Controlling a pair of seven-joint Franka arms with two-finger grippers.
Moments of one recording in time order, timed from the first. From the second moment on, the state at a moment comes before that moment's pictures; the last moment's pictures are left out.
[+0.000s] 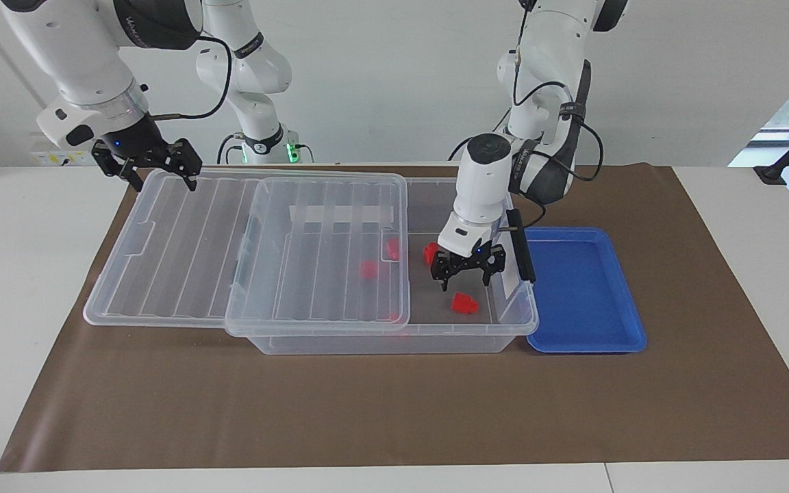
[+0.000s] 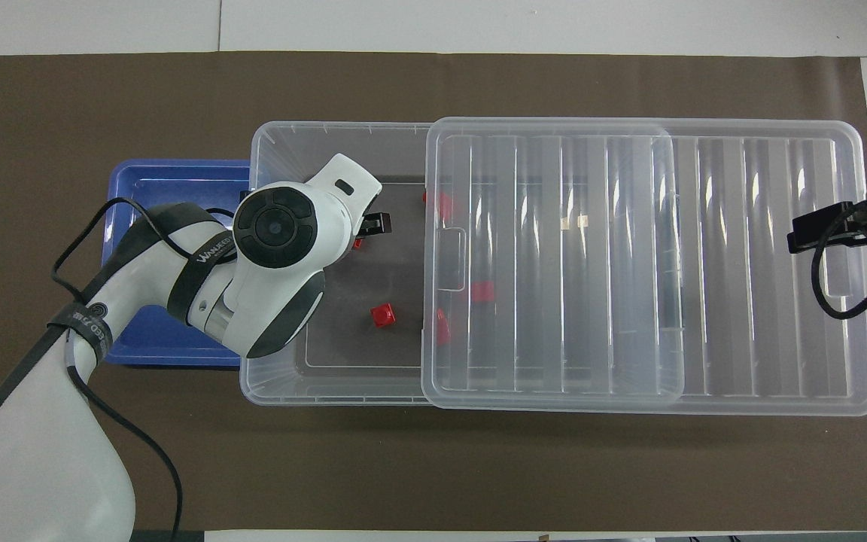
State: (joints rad) left arm -0.36 0.25 -0.21 -1.90 0.20 2.31 -0.72; right arm -0.15 -0.03 0.12 -1.63 -0.01 1.54 -0.02
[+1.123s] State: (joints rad) left arm -0.23 -0.05 -0.20 -1.92 0.04 1.96 -0.44; right arm -0.42 -0.08 0.10 -1.85 -0.02 1.78 -0.39
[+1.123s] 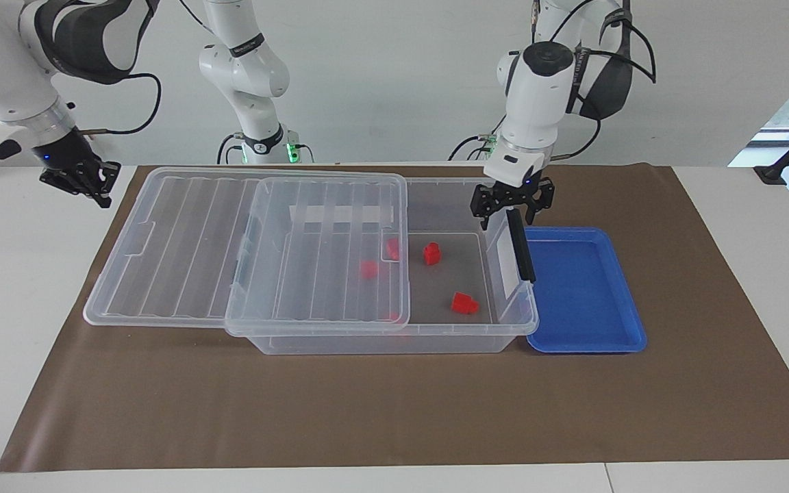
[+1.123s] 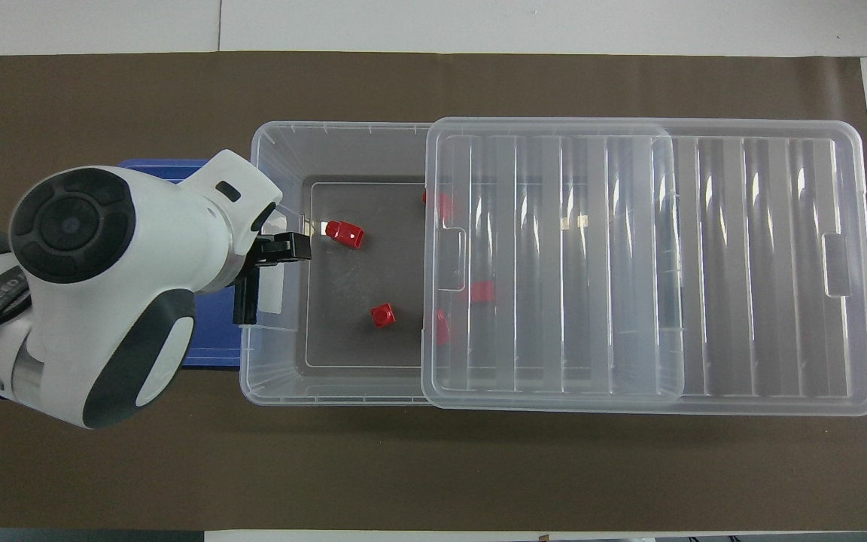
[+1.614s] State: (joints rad) left arm -0.02 -0.05 -0.19 -1.92 0.03 1.93 -0.14; right arm -0.49 0.01 0.10 -1.91 -0.02 1.94 -0.50
